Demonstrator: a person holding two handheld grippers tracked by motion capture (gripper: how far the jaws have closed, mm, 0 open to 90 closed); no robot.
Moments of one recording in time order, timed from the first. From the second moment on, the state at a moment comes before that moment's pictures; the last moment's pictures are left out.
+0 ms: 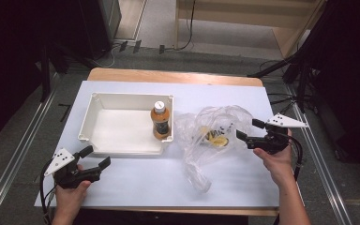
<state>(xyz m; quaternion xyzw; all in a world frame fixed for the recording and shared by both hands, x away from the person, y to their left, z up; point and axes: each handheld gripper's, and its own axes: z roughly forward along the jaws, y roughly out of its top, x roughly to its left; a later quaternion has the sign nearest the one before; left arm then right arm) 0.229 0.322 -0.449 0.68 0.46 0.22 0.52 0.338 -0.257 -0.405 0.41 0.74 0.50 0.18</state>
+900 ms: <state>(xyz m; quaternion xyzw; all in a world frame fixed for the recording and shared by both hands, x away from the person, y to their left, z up) 0.228 0.322 -0.449 0.68 0.47 0.22 0.52 0.314 -0.297 -0.434 0.44 0.72 0.50 0.18</state>
